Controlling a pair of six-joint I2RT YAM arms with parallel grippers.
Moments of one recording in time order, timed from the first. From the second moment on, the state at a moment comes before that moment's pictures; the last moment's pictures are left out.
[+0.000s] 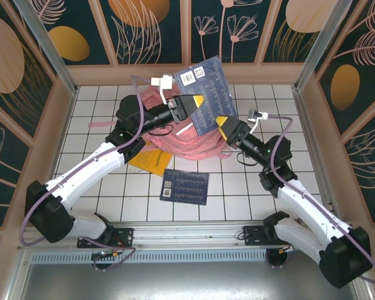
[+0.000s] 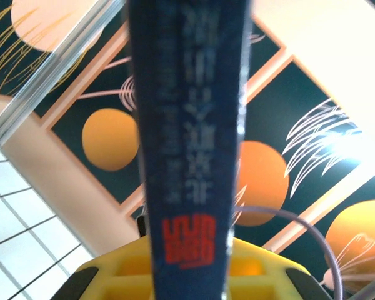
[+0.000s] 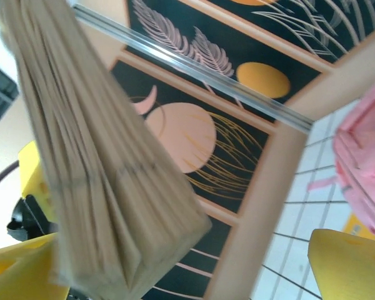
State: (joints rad) left arm -0.68 1.39 1.19 0.45 0.52 -0.96; right arm 0.48 0.93 0.58 0.61 -0.45 1.23
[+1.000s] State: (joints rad) left arm -0.65 1.45 1.33 0.08 0.22 -0.78; right arm 0.53 0.87 0.71 0.33 -0.04 0.99
